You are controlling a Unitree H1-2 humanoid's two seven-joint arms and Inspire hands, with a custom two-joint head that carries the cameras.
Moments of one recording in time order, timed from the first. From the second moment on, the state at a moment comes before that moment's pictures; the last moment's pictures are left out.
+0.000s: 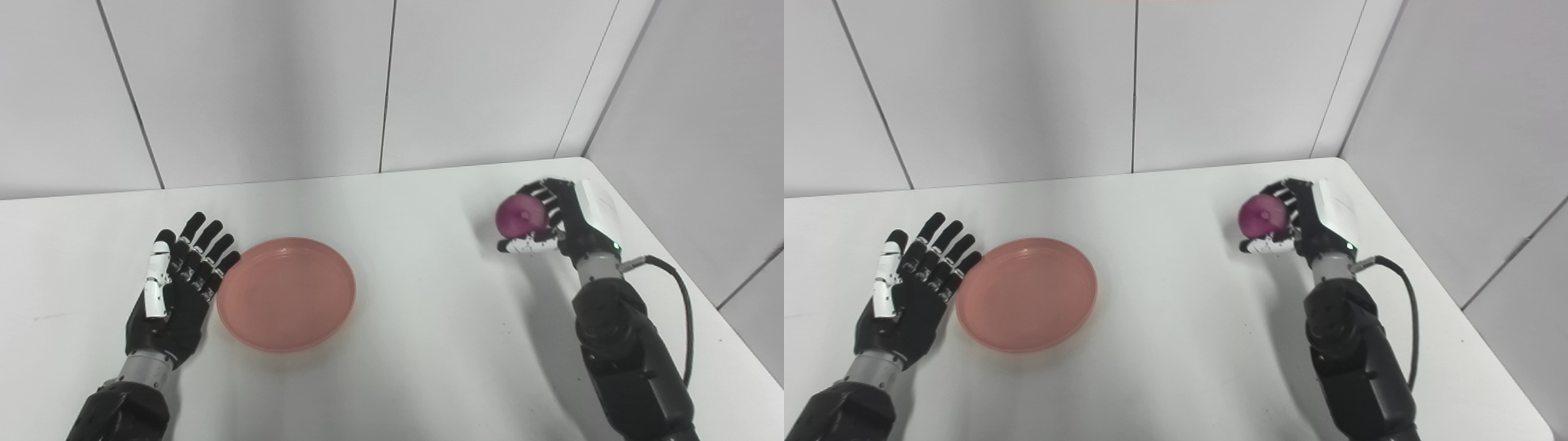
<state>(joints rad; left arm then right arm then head) -0.27 -0.02 0.13 0.00 -0.44 0.31 -0.20 -0.32 -0.42 -0.03 -0.18 -0.64 0.43 0.01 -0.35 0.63</state>
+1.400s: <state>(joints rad) -0.26 -0.09 0.04 -0.08 -0.36 0.31 -0.08 -0.46 -0.24 0.26 -0.18 -0.72 0.36 0.12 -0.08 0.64</state>
